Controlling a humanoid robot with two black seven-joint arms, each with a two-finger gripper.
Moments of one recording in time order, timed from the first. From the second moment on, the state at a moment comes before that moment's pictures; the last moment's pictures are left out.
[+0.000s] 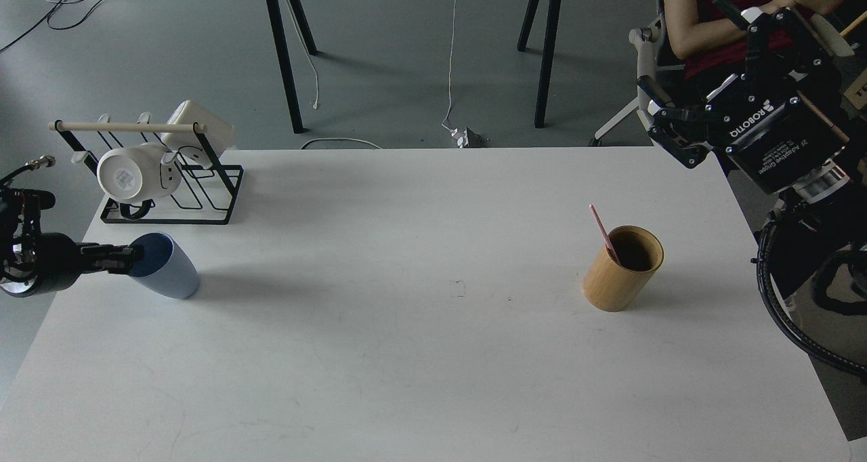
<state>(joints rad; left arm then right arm) -0.80 0.84 -0.05 -0.71 1.55 -0.21 -0.49 0.62 -0.93 0.60 1.52 0.03 0.42 0.49</state>
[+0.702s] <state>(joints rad) -1.10 0.69 -0.11 -1.20 1.59 -0.35 -0.49 0.63 -0.93 0.65 1.36 0.04 0.38 0.49</state>
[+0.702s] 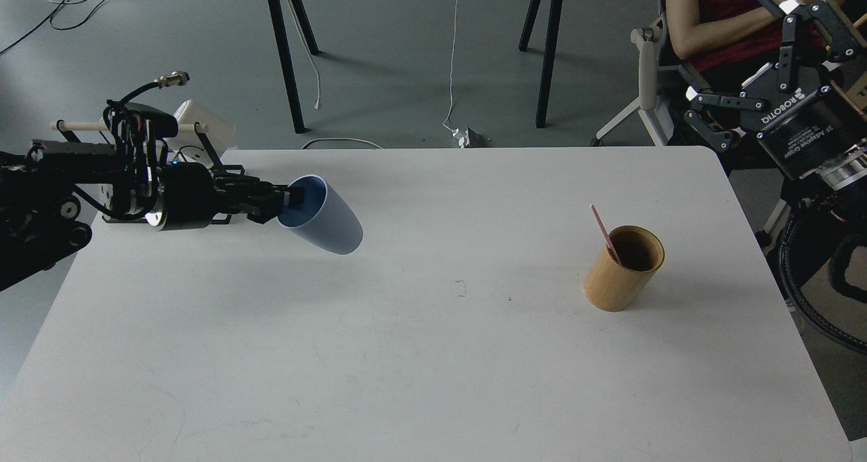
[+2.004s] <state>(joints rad) -1.12 0.23 0.04 -0.78 1.72 -0.40 -0.49 0.62 -0.94 0.68 1.28 0.05 0.38 0.49</state>
